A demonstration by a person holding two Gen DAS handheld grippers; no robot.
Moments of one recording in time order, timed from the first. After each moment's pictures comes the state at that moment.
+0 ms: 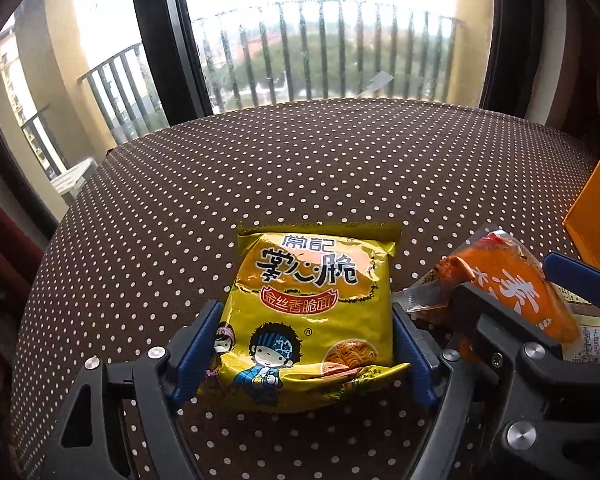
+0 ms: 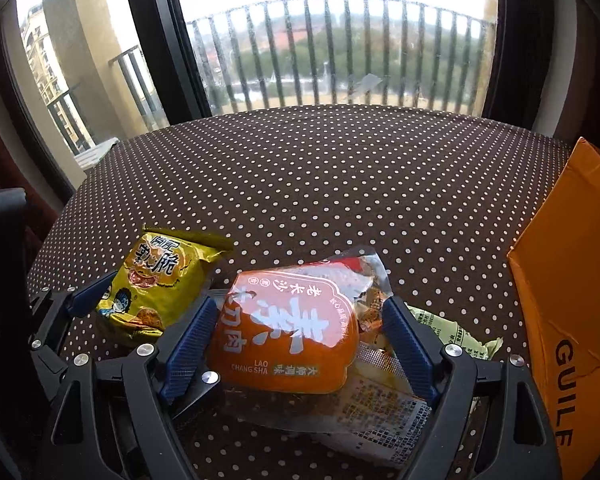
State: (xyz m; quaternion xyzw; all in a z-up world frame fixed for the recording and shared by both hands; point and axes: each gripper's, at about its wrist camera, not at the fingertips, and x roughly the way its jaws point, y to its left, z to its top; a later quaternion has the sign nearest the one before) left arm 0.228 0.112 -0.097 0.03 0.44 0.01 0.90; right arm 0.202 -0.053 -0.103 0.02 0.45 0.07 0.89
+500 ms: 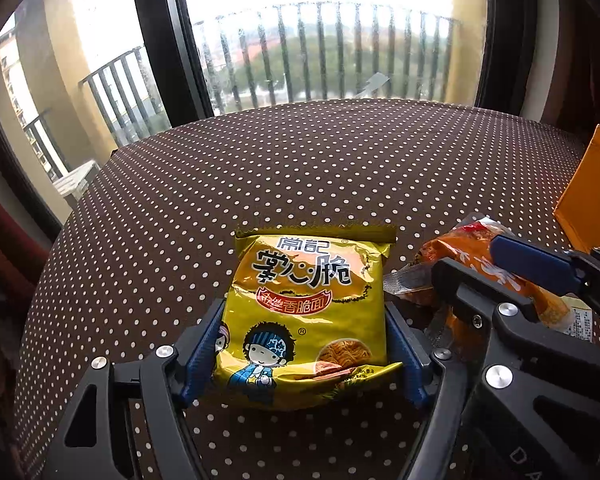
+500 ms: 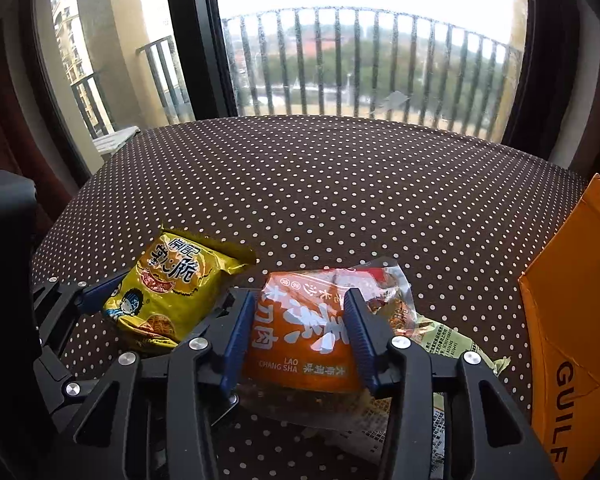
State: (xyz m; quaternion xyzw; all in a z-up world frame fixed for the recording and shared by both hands) left arm 0.207 0.104 -0.091 0.04 0.43 0.01 0.90; right arm 0.197 -0.043 -0.099 -0.01 0.44 0.11 0.89
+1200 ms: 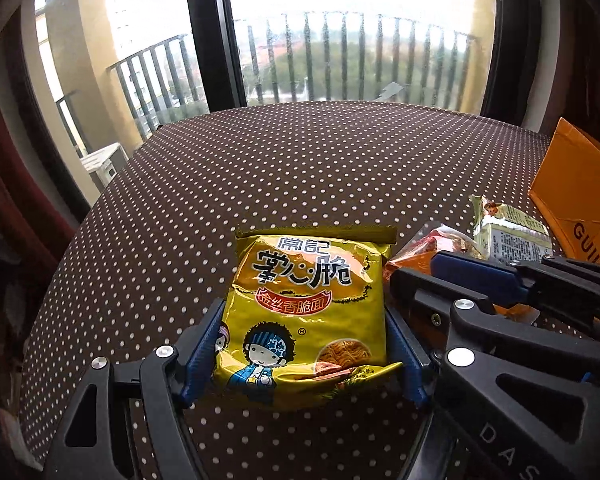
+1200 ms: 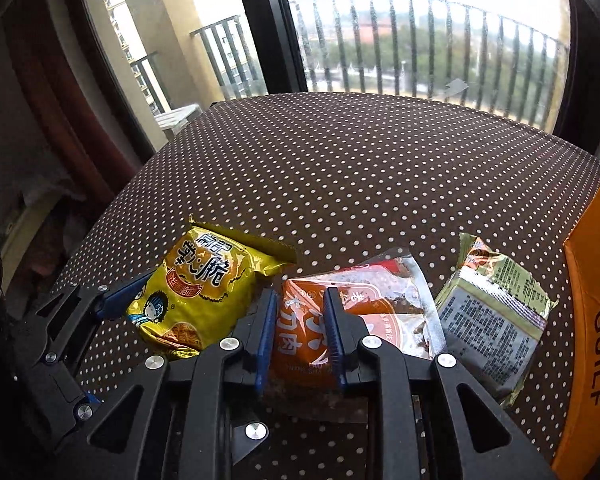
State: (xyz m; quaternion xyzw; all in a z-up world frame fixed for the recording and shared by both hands) left arm 0.124 0.104 -0.081 0.00 0.42 0.04 0.91; right arm 0.139 -0.020 -0.092 0.00 0.46 0.22 0.86
